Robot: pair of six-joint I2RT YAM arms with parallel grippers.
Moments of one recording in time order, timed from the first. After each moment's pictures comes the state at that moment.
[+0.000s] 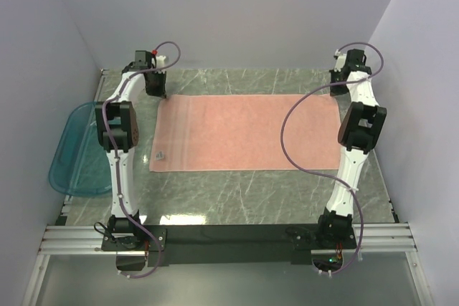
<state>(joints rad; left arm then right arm) 0.00 2.43 2.11 -0.65 0.23 0.09 -0.25 2.49 2.25 -0.73 -0.12 -0.22</state>
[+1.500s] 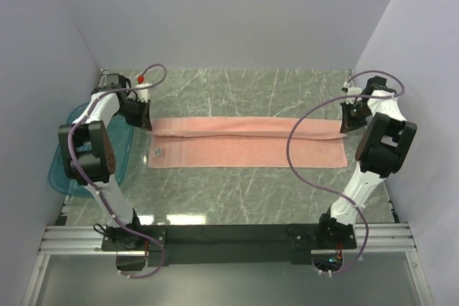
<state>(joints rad) 0.14 1.85 1.43 -0.79 0.47 0.40 -0.40 1.99 1.57 -0.89 -0.27 -0.49</state>
